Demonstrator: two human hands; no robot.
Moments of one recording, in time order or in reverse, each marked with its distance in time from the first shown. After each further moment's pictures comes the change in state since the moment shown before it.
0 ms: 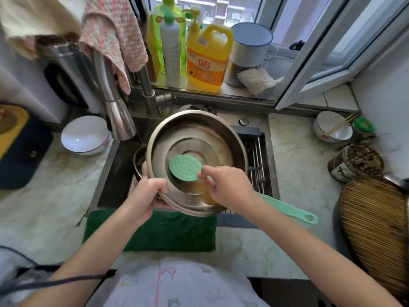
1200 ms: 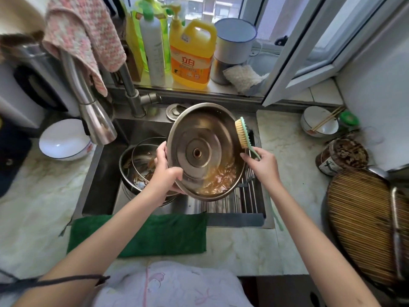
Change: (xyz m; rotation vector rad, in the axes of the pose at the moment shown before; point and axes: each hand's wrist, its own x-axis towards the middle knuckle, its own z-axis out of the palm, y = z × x) left_hand 0.047 -0.002 0.052 0.198 -0.075 0.146; right_hand -0.012 0.132 0.015 0.698 0.314 0.759
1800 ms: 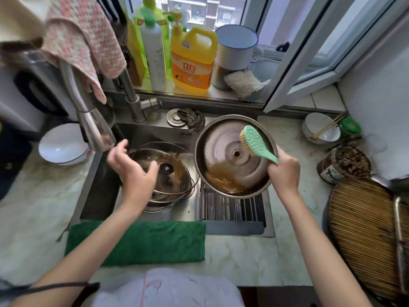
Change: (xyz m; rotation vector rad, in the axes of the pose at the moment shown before) left_hand 0.011 -0.008 -0.032 0.484 0.652 0.480; right_hand 0.013 0.009 -0.033 -0.448 0.348 -0.368
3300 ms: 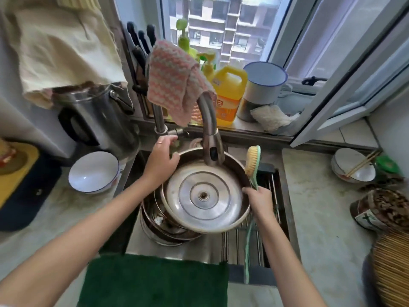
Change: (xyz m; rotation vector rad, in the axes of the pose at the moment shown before) left_hand 0.152 -0.014 0.019 0.181 -0.279 0.289; right_hand 0.013 -0.103 0.078 0.753 -0.365 0.709
